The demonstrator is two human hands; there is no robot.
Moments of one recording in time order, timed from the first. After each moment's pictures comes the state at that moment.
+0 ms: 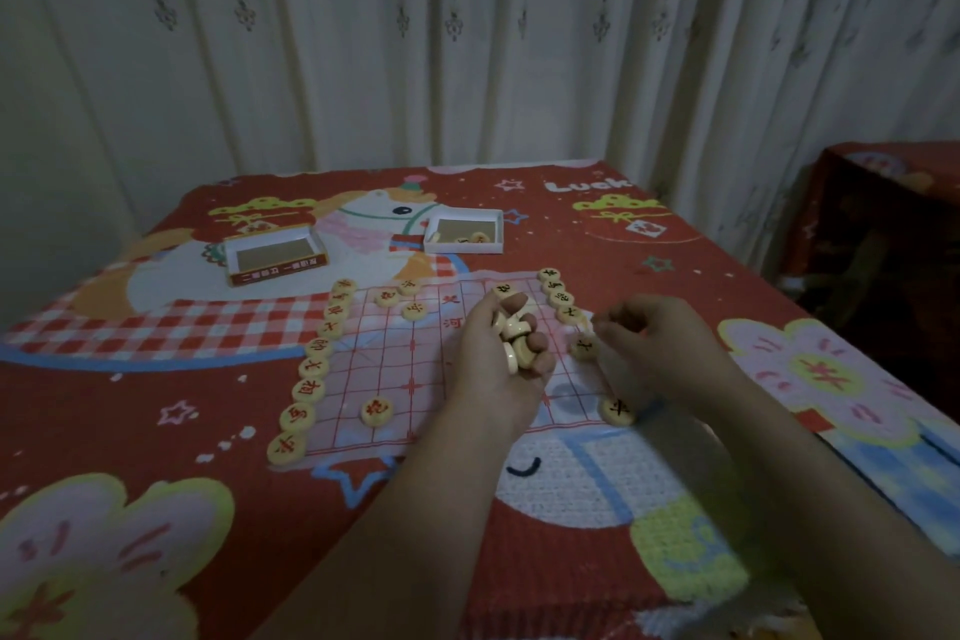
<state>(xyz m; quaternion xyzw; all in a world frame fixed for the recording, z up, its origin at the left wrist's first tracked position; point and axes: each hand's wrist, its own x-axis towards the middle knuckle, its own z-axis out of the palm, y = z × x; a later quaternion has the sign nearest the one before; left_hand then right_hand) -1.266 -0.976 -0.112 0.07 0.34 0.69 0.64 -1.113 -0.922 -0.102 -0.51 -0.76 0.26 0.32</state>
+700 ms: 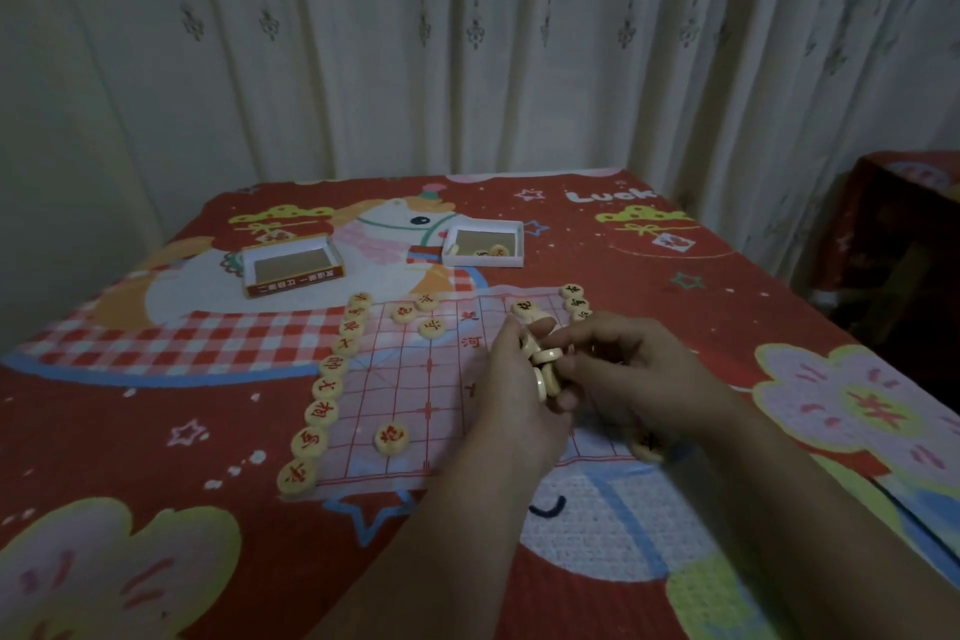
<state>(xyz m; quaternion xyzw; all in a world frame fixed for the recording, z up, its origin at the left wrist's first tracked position) -1.262 -0.973 -0.108 0.06 0.39 0.68 0.62 -1.142 -0.923 -0.105 -0.24 -0.75 0.52 0.34</state>
